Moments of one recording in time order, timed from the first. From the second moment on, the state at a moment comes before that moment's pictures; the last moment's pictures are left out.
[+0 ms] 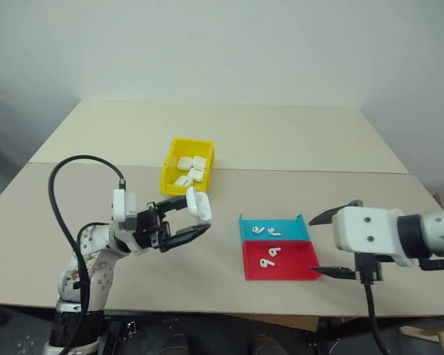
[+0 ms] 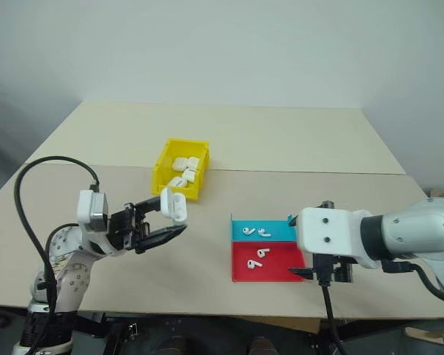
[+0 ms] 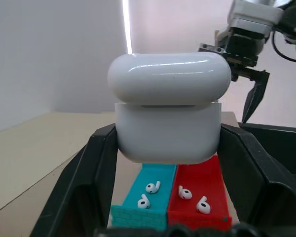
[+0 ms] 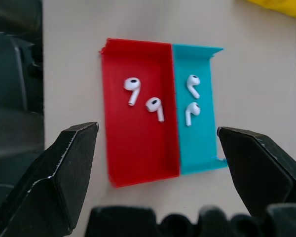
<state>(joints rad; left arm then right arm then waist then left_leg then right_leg) -0.23 0.41 0.12 -0.15 -0.60 0.08 -1.30 -0.29 -1.36 -0.11 -0.84 0.50 0.78 1.08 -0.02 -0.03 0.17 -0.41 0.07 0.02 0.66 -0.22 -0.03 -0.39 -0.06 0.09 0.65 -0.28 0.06</state>
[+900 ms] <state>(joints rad) -0.06 0.45 0.08 -0.09 -0.59 -0.18 -1.48 -0.93 -0.92 0.81 -0.67 0.23 1.28 0.91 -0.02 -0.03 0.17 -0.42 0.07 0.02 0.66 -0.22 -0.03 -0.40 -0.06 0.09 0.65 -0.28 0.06</state>
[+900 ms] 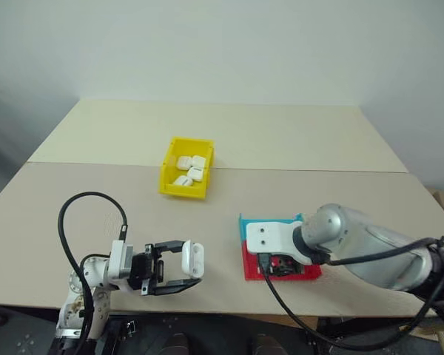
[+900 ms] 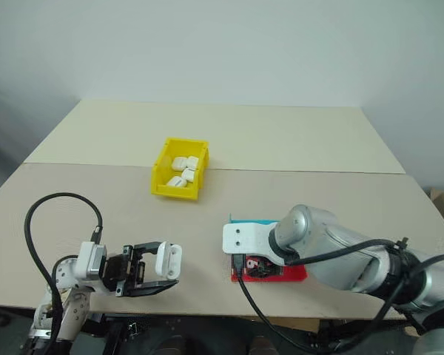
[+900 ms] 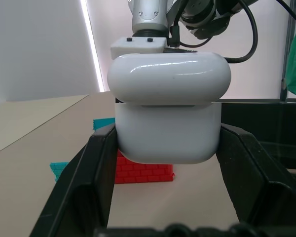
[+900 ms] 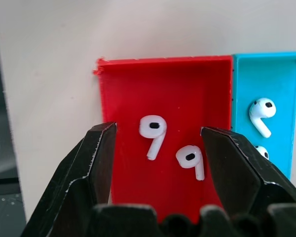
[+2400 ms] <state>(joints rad) -0.07 0.46 0.06 -0.09 -0.58 -0.18 -1.42 -0.93 -0.89 0.92 -0.62 0.17 1.27 0.87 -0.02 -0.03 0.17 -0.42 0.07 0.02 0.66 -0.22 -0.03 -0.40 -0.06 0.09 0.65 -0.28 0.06</state>
